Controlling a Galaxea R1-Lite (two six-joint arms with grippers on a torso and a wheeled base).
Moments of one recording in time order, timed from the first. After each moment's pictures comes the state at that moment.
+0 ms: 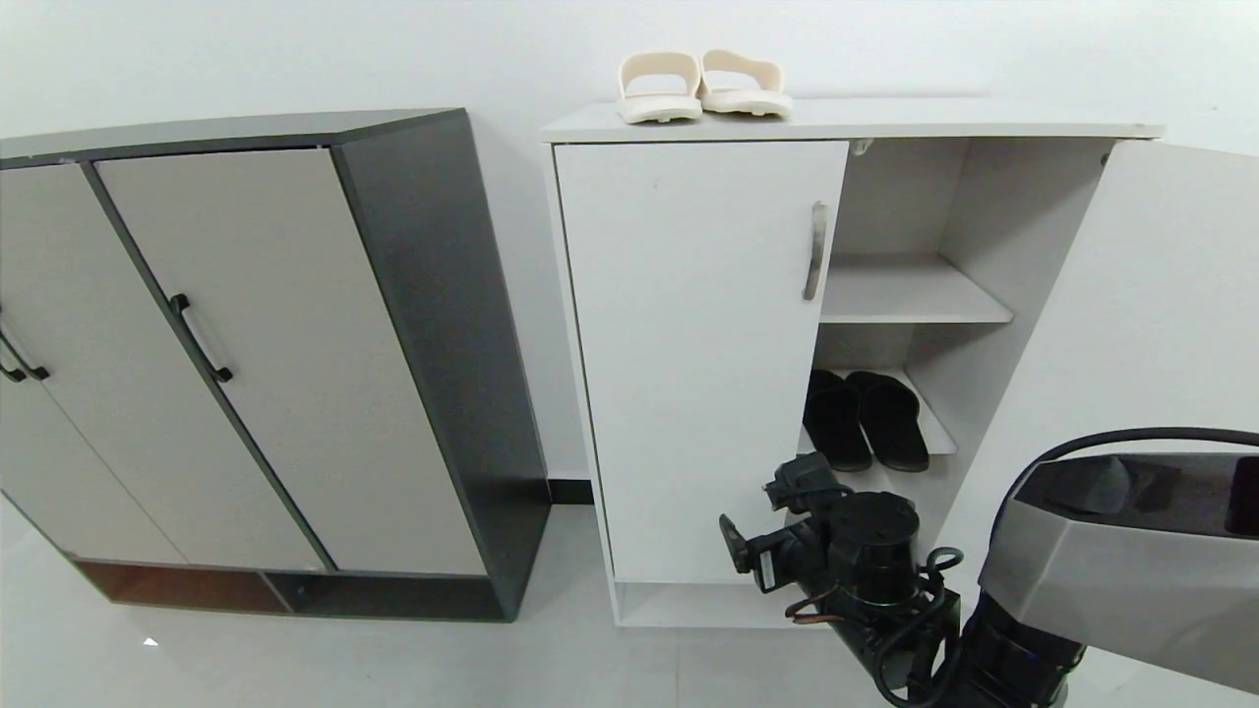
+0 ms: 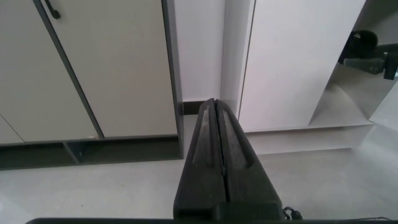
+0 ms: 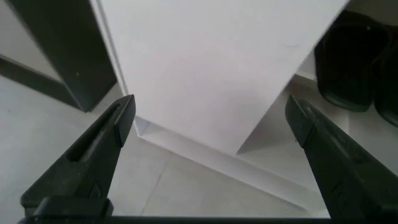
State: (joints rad) left arm 0.00 0.00 0.00 0.00 -0.04 0.02; right arm 0.73 2.23 -0.66 -1.38 -0.39 -0.02
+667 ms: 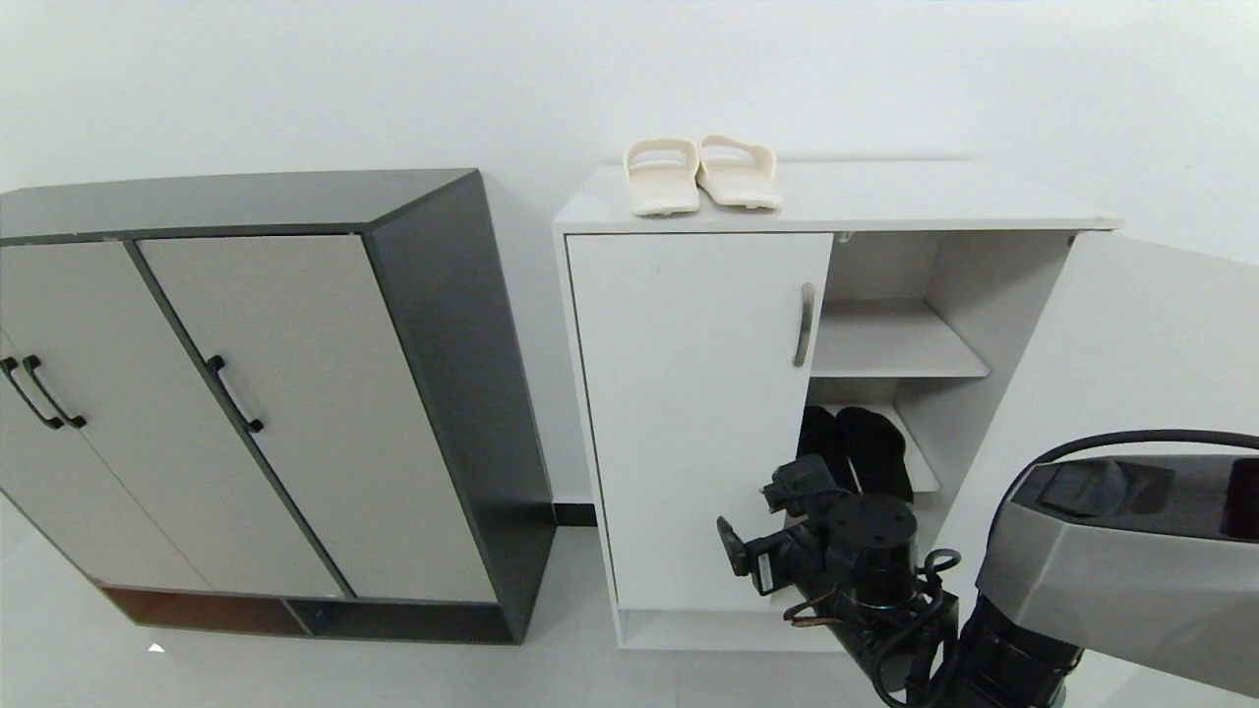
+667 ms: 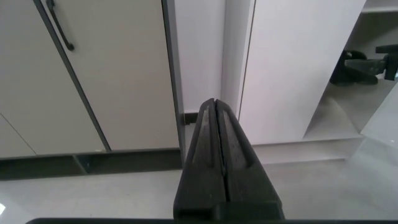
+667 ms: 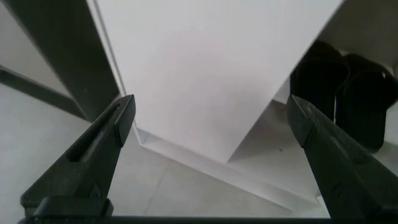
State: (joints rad) left arm 0.00 0.00 0.00 0.00 -0.04 0.02; right arm 0.73 2.24 -0.66 -1.39 -0.39 -0.02
